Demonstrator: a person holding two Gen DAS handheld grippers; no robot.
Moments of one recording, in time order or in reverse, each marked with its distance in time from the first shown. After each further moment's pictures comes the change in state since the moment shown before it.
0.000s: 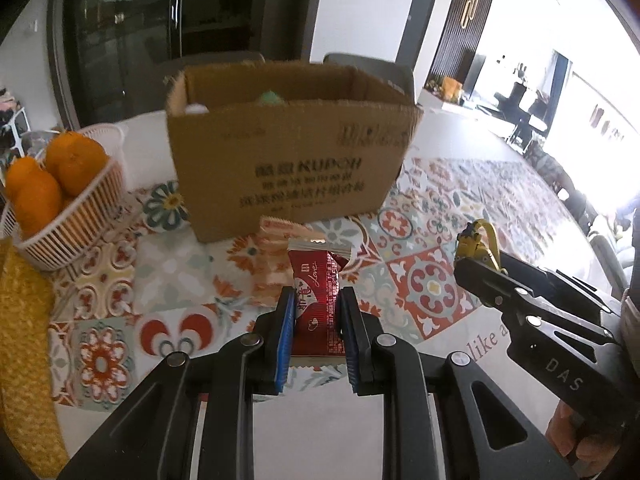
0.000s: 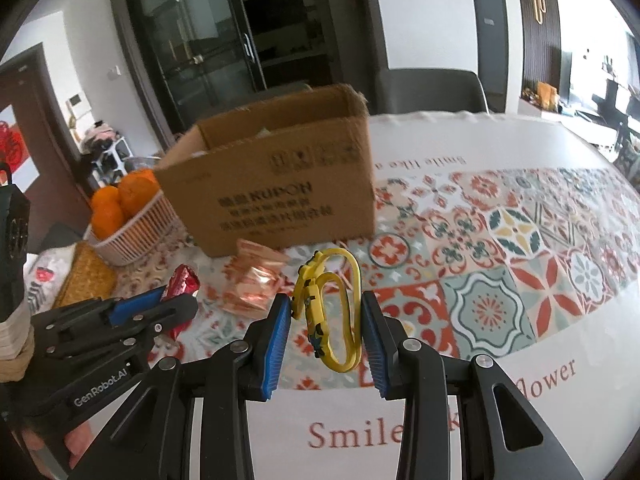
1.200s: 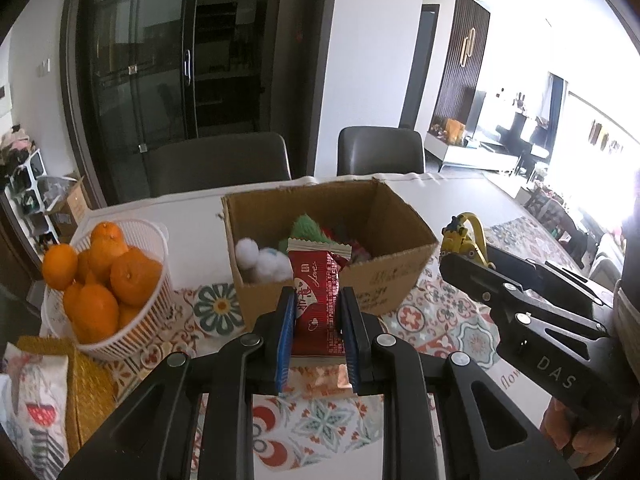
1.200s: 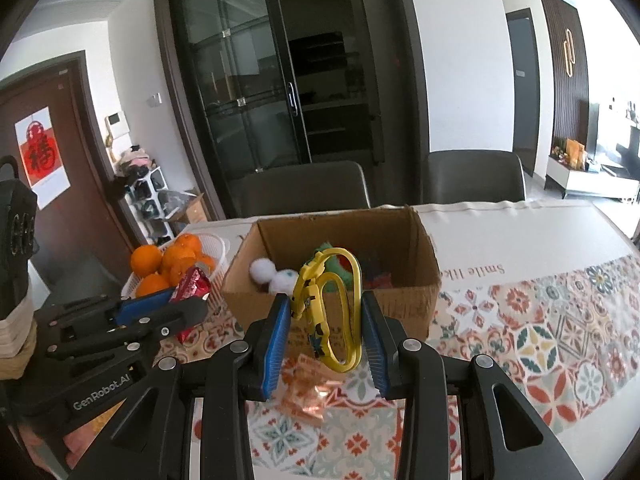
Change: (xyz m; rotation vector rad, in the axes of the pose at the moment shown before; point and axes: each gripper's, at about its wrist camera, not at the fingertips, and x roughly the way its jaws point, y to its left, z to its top) left arm -0.072 0.029 0.088 0.026 -0.179 0.037; right arm -0.026 0.054 0.103 -0.098 -0.166 0.086
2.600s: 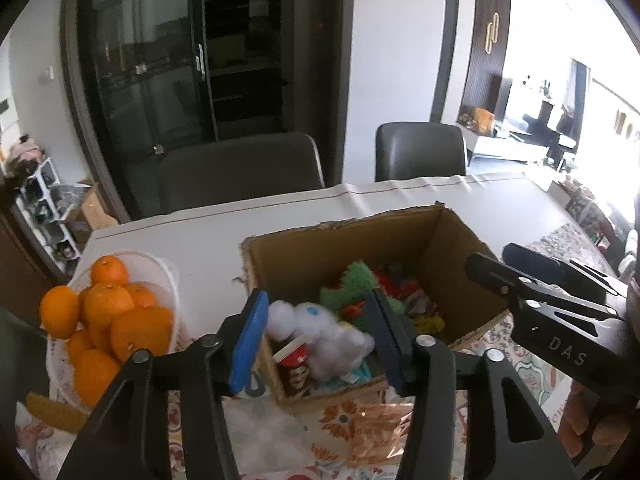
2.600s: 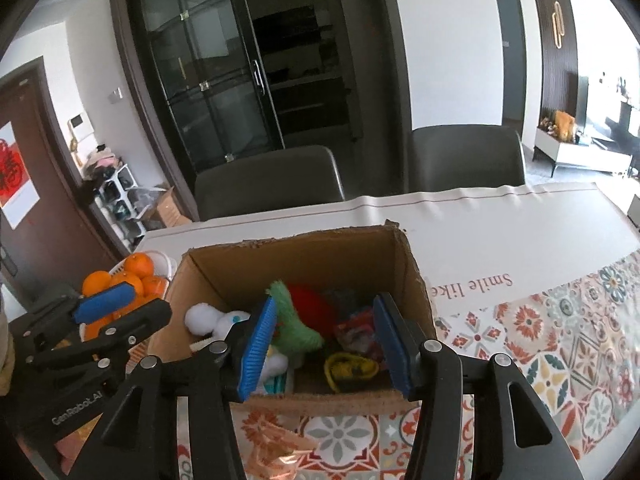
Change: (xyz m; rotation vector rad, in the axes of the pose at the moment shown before) left arm 0.092 0.026 0.063 0.016 0.046 0.100; right arm 0.099 -0.038 0.045 0.072 0.098 -0.063
